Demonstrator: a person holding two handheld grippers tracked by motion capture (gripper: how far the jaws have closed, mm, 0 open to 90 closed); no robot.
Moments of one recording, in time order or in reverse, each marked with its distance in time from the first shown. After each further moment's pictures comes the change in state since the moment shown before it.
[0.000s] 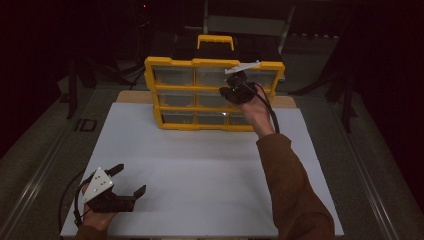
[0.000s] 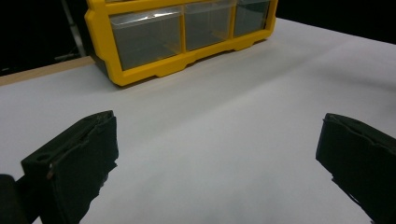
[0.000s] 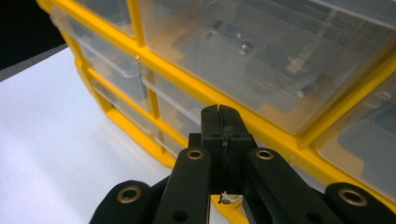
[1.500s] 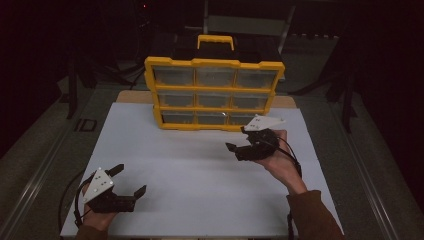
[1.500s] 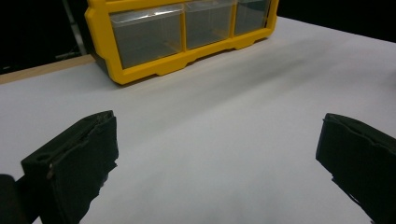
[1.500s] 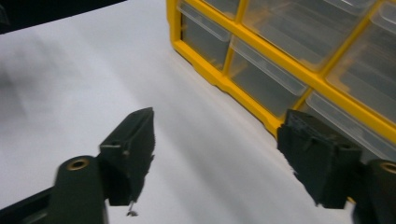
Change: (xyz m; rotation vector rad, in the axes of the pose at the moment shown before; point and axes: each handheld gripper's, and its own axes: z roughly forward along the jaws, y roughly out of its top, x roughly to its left) left arm -0.001 -0.001 0.001 0.002 0.004 -0.005; right arm 0.043 -0.117 -0.076 -0.037 0.124 -0.125
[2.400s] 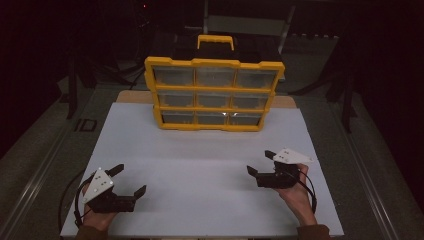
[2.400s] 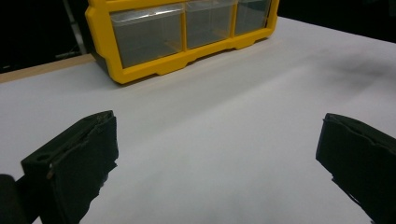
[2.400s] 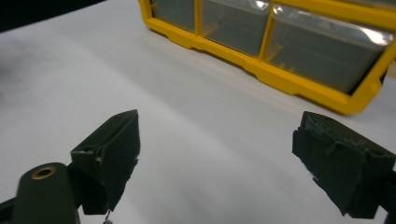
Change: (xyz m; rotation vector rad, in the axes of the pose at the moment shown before) left arm 0.000 -0.001 0.000 0.001 0.002 -0.003; right arm -0.005 -0.112 -0.020 -0.123 -0.071 0.166
